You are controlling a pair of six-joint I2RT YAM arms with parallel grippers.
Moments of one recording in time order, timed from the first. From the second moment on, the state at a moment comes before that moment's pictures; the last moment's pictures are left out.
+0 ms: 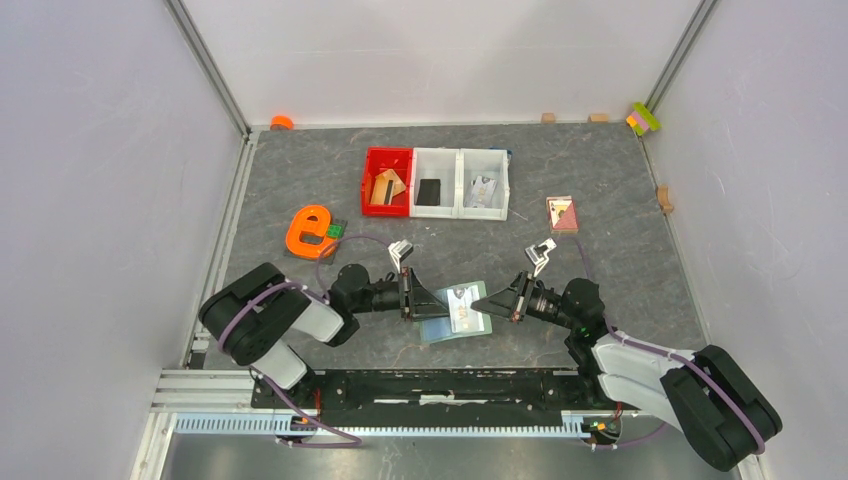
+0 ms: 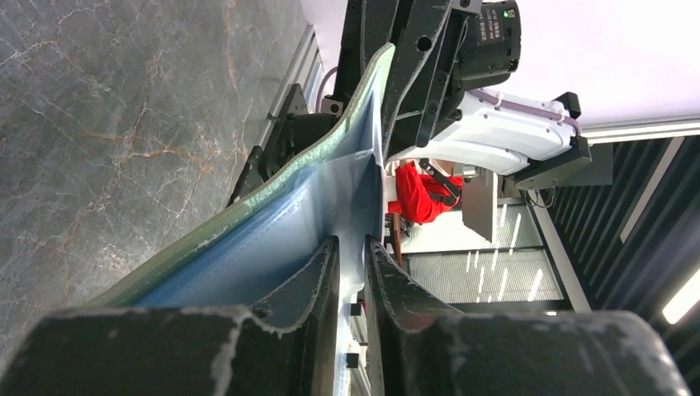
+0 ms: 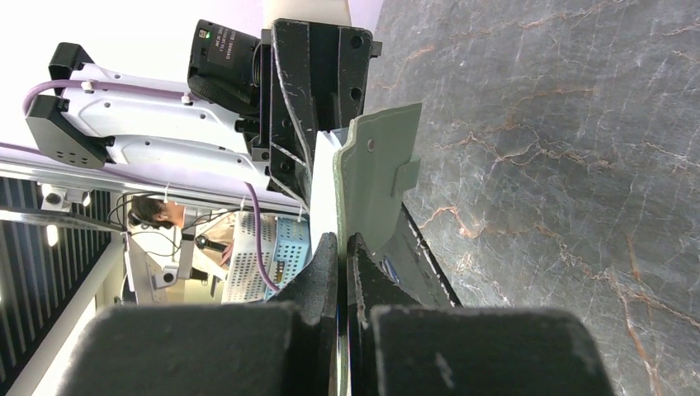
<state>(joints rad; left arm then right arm) -0.73 1.60 0.24 1.32 0.73 -1.34 0.52 1.02 0.01 0.95 -0.68 1.20</state>
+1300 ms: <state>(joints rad) -0.78 1.36 0.32 0.88 0.67 -1.18 0.52 1.01 0.01 0.97 -0.71 1.23</state>
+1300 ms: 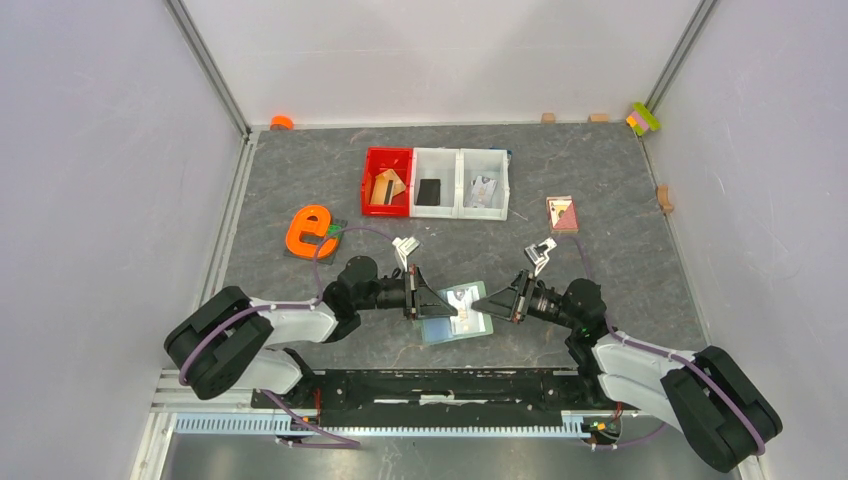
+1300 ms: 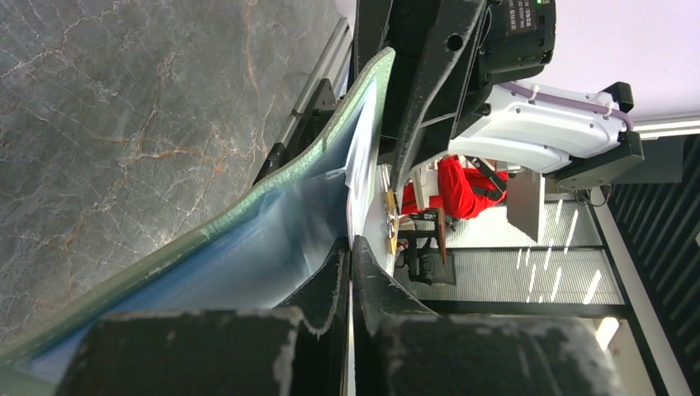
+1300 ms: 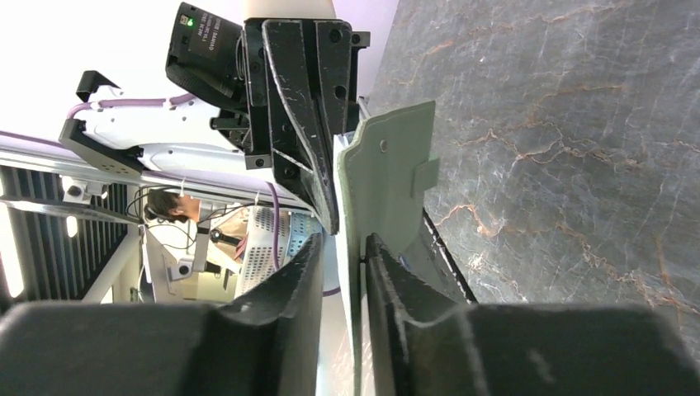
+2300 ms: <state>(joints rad) -0.75 1.47 0.33 0.73 0.68 -1.10 0.51 1.06 0.01 0.72 -0.61 0.95</state>
